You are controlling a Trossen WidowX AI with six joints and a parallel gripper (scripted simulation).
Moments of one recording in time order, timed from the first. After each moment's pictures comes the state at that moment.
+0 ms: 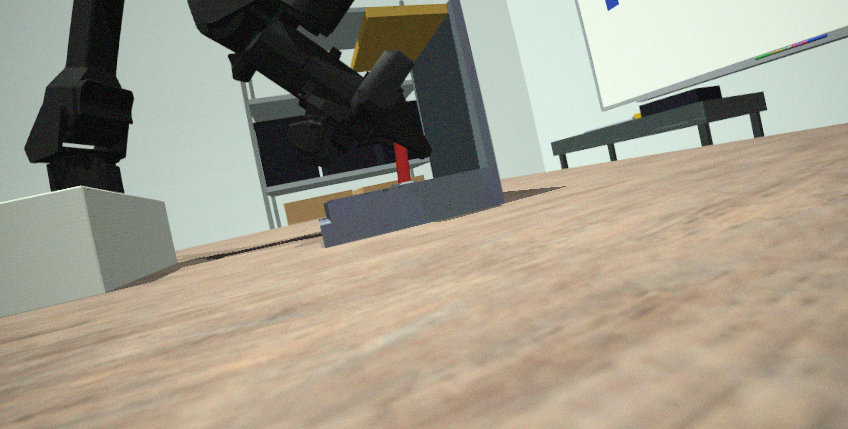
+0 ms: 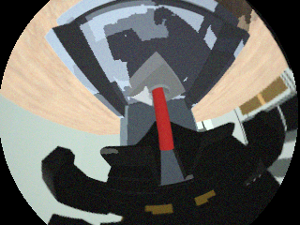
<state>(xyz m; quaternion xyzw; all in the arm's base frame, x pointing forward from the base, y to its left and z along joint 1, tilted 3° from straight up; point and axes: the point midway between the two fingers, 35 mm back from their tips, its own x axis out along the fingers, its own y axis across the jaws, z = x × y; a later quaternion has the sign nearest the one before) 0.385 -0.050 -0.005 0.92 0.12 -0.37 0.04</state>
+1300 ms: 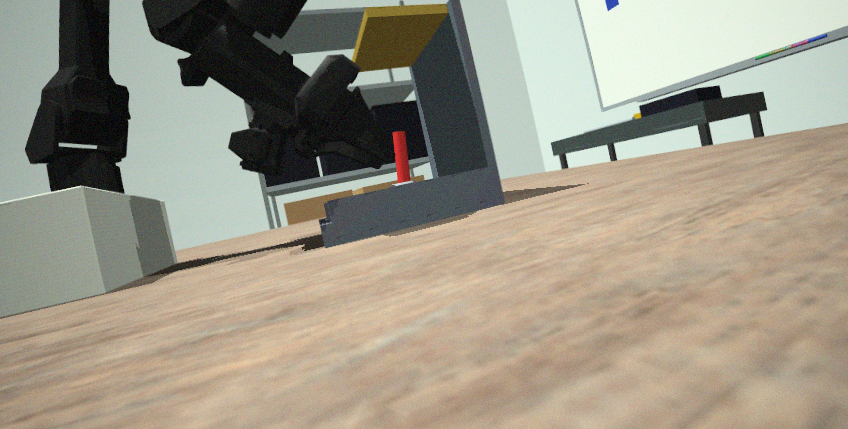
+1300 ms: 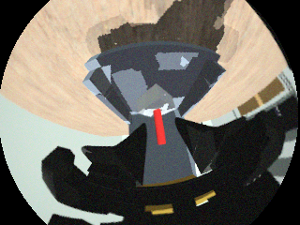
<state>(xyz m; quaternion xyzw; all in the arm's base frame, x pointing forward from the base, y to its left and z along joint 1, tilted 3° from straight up) 0.338 -0.060 -0.005 0.92 0.12 -0.38 0.03</state>
